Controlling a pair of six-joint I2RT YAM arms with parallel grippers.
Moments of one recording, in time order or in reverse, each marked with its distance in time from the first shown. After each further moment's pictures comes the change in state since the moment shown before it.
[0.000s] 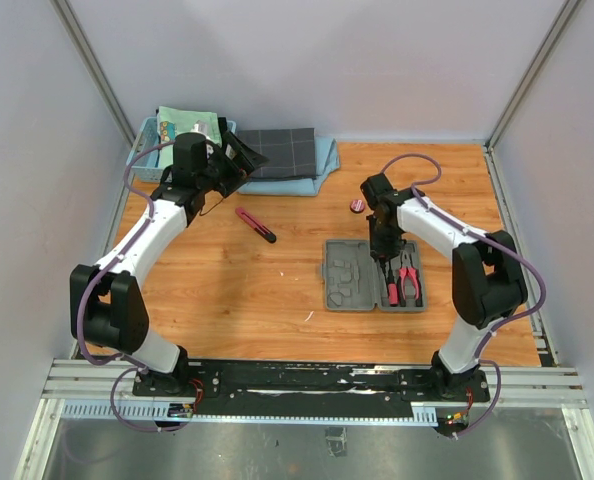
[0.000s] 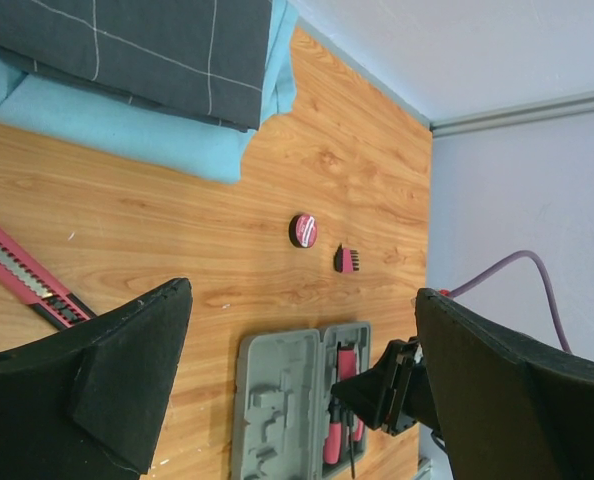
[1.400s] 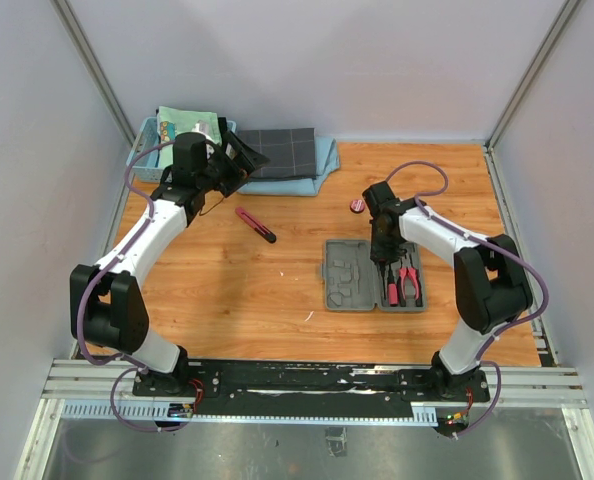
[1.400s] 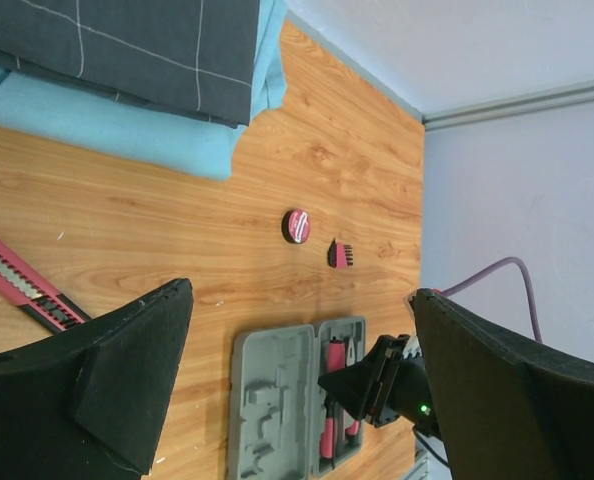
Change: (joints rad) left arm 0.000 0.000 0.000 0.005 0.023 0.000; right arm 0.000 -0.038 -0.120 0.128 0.038 0.081
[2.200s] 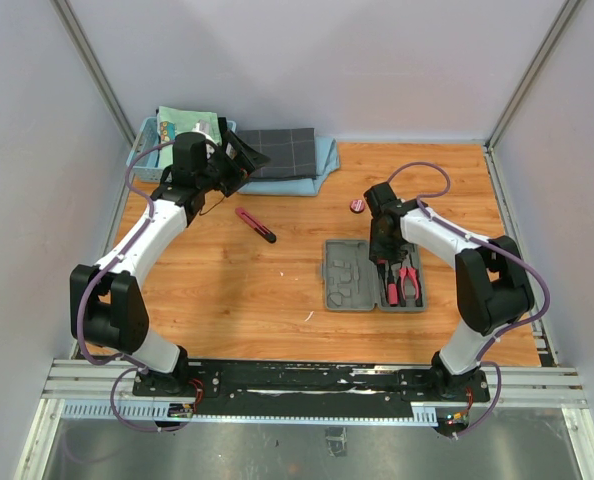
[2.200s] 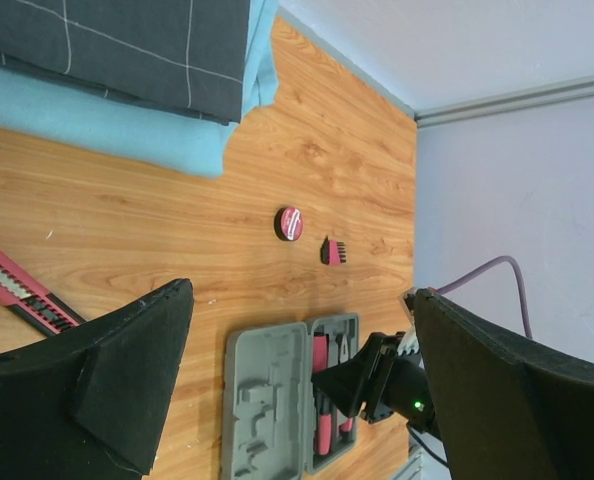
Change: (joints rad) left arm 0.000 0.000 0.000 0.010 0.015 -0.010; right arm 0.000 -0.014 -0.021 0.018 0.002 0.010
